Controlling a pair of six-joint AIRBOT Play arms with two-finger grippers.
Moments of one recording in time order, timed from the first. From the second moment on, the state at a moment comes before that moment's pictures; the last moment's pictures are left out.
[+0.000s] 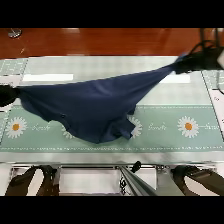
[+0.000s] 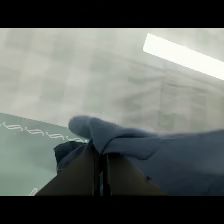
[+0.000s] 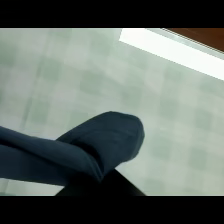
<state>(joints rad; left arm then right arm) 0.35 -0.69 0.84 1.08 -1.02 -1.41 0.19 -1.21 1.35 -1.77 1.00 1.54</state>
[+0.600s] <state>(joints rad) 0.17 -1.16 0.93 1.05 -1.03 -1.47 0.19 -1.48 1.35 -1.73 0.89 1.62</state>
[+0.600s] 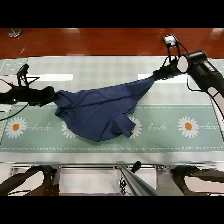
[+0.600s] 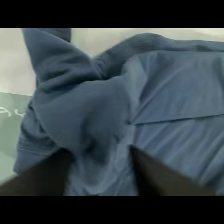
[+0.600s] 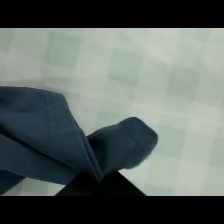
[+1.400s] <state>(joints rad) -0.07 -0.82 0.41 0.70 -1.16 -1.54 0.19 -1.45 1.35 -1.63 0.91 1.59</state>
